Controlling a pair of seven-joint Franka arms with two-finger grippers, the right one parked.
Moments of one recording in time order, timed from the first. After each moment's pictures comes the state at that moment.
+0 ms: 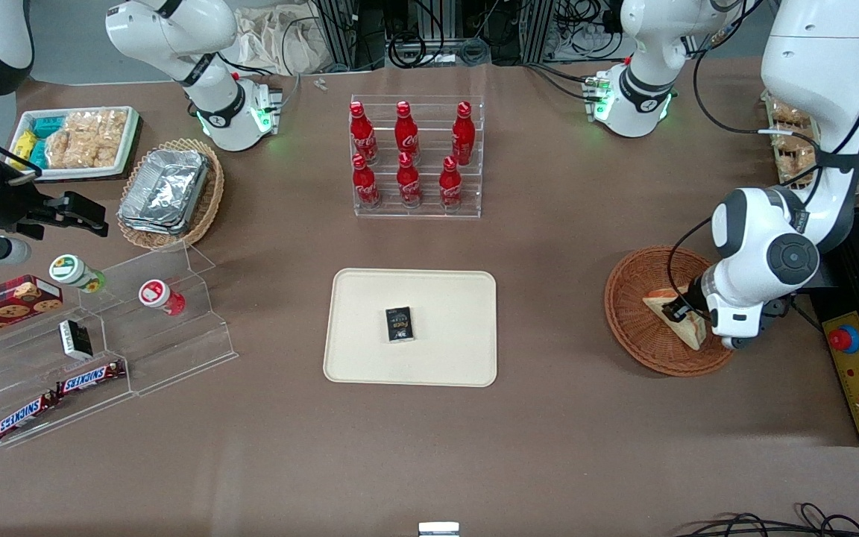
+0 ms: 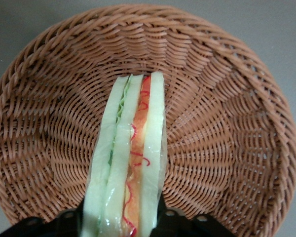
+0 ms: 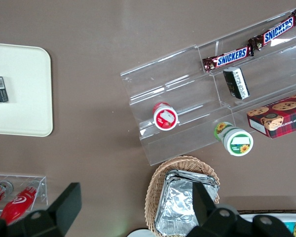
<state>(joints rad) 0.10 0.35 -0.13 -2.08 0.09 2.34 -0.79</state>
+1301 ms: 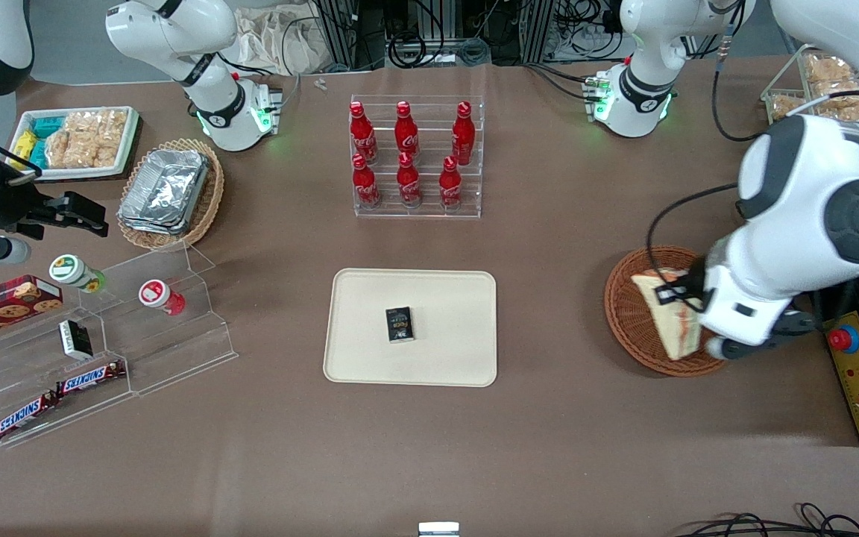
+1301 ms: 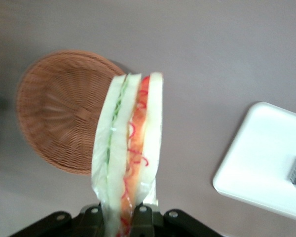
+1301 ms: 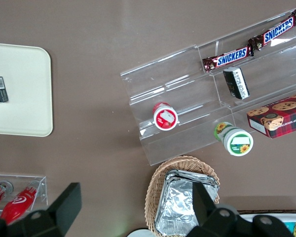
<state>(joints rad) 0.02 0.40 -0.38 -1.35 0.08 1.61 -0.59</state>
